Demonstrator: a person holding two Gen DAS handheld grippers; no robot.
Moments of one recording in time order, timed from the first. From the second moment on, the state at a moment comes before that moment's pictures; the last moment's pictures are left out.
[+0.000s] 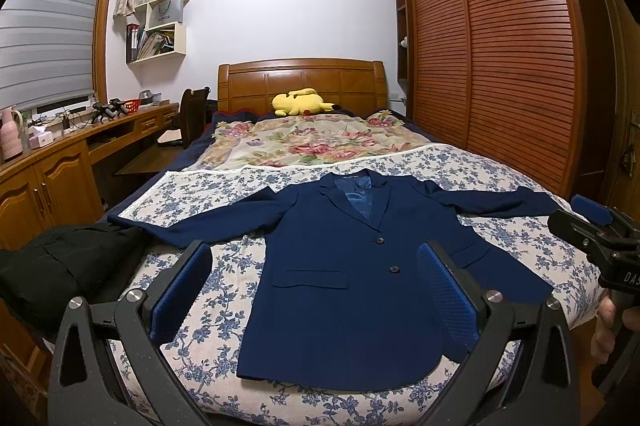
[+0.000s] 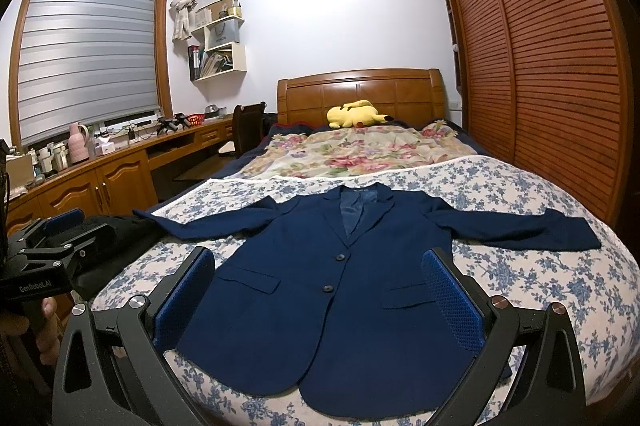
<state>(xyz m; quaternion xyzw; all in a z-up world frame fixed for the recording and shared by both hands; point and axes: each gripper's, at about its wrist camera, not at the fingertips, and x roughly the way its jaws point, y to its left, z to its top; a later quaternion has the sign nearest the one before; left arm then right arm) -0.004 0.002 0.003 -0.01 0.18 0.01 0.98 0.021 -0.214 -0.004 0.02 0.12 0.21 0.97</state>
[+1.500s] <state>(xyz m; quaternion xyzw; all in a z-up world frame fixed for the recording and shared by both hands) 0.046 0.081 -0.062 -0.01 0.27 0.09 0.96 0.100 -0.173 -0.033 -0.01 0.19 0.28 0.94</state>
